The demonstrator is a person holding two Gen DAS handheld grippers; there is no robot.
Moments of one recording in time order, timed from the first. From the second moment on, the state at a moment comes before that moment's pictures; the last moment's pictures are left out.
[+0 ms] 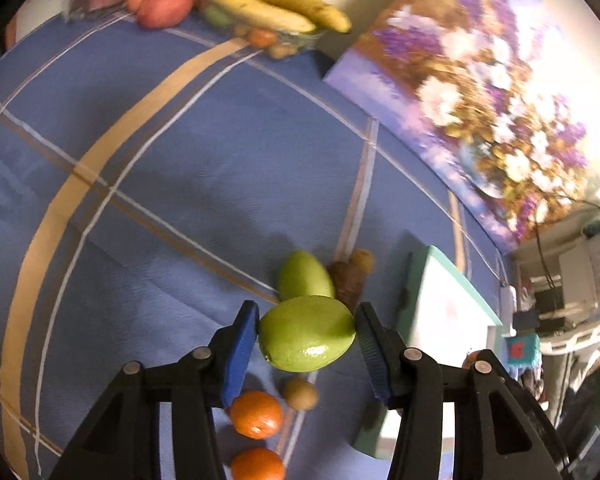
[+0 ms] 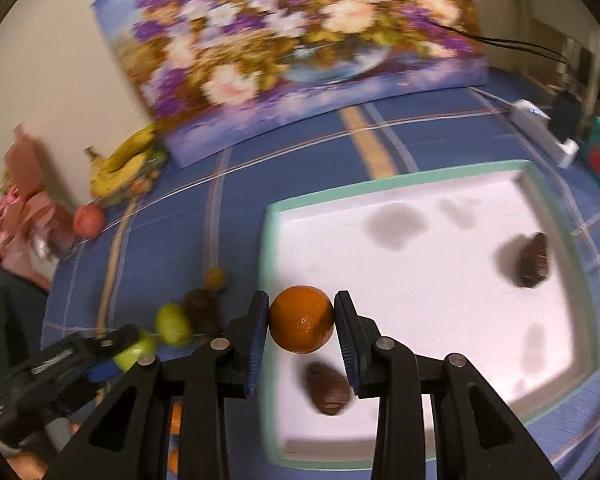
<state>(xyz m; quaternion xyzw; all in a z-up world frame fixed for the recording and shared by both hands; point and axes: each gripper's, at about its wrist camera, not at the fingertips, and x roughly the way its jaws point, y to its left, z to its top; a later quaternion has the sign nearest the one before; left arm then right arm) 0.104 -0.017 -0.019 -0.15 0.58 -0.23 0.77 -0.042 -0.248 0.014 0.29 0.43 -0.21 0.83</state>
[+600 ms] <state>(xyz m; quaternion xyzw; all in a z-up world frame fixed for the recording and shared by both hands) 0.005 -0.125 -0.003 0.00 0.58 -0.37 0.72 -0.121 -0.317 0.039 0.31 0.40 -0.33 0.80</state>
